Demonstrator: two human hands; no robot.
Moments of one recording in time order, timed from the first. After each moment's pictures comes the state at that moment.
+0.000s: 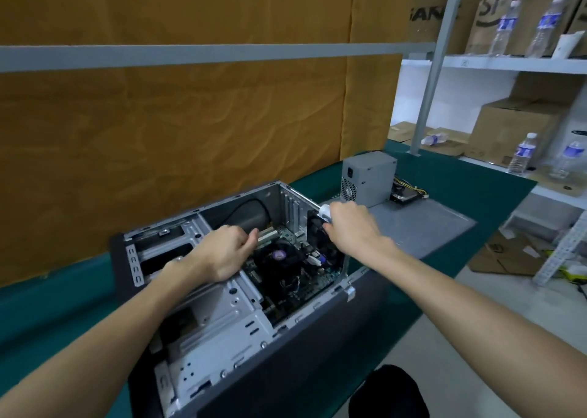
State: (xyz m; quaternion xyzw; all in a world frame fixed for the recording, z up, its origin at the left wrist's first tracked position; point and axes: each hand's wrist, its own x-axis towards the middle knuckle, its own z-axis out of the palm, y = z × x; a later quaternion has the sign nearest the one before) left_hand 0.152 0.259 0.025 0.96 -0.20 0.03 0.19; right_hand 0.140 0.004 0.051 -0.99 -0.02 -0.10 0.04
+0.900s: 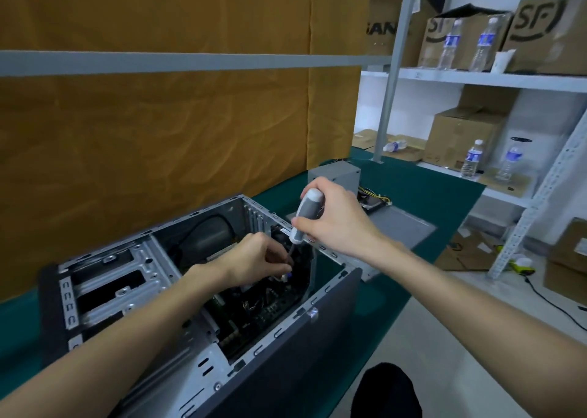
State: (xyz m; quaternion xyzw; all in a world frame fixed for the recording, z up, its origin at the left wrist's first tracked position) left_hand 0.186 0.159 0.026 0.89 -0.36 -0.05 0.27; right_hand 0.120 -0.031 0.094 -0.91 -0.08 -0.17 0.38
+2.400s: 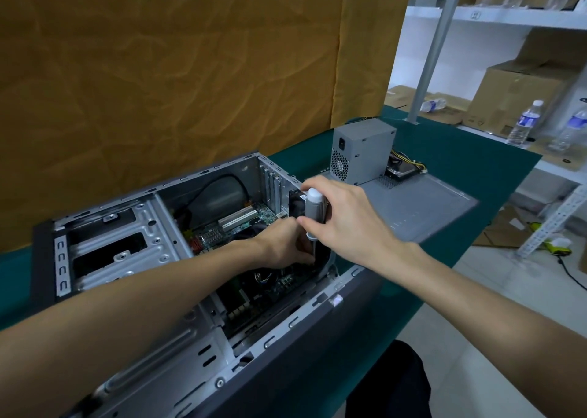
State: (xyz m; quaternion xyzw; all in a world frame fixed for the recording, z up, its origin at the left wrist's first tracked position) left_hand 0.202 0.131 -0.019 0.92 -0.29 -0.14 0.24; right_hand 0.145 -0.023 0.029 -0.92 -0.20 -0.21 0.28
